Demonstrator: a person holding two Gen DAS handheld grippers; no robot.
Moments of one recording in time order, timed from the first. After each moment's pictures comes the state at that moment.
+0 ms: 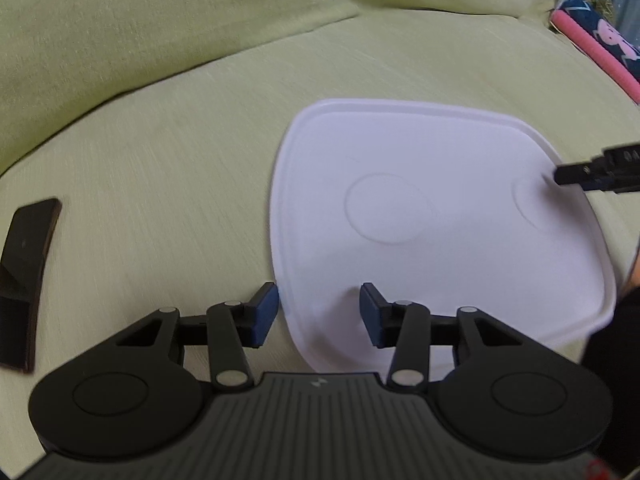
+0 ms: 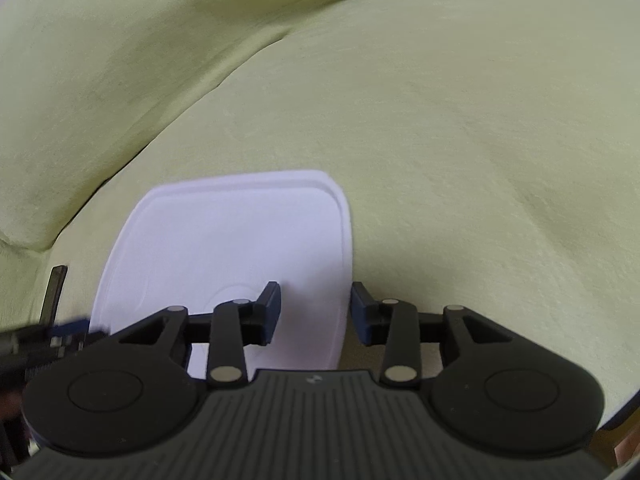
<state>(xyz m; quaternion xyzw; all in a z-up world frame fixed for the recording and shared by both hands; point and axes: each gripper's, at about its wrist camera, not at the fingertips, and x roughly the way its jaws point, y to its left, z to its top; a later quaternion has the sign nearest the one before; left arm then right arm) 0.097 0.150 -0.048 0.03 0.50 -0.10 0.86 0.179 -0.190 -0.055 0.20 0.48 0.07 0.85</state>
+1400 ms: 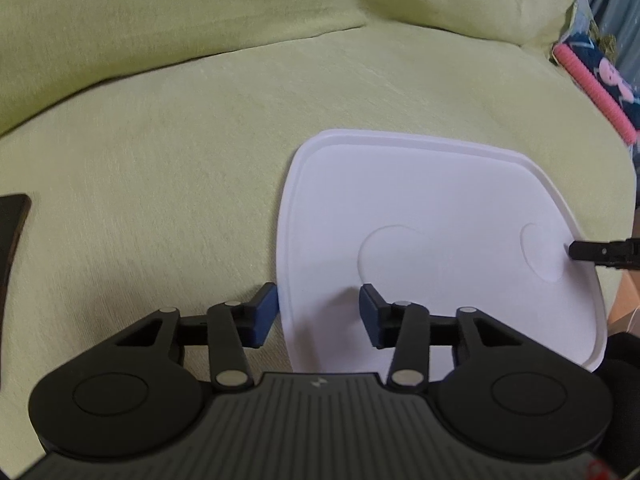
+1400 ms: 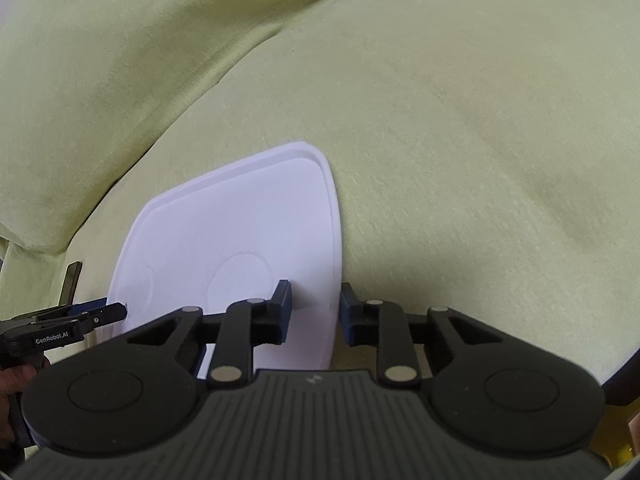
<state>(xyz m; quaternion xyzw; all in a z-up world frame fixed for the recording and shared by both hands) 0.143 0.166 -0.039 -0.04 0.50 -0.11 0.86 0.153 -0.204 -0.063 0.24 0.48 0.09 0.84</state>
